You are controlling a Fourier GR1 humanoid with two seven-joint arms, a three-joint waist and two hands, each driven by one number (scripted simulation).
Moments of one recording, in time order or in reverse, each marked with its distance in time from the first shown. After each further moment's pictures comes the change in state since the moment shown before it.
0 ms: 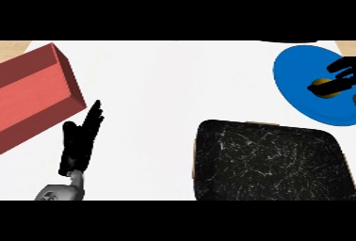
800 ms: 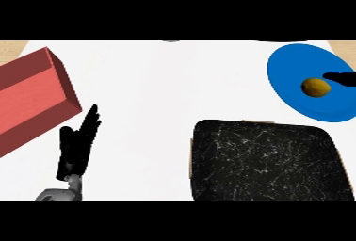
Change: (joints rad) left arm 0.031 -0.004 0.021 0.019 0.007 -0.006 -0.037; right arm 0.048 -0.036 -0.339 -0.062 -0.387 0.105 -0.445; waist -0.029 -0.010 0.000
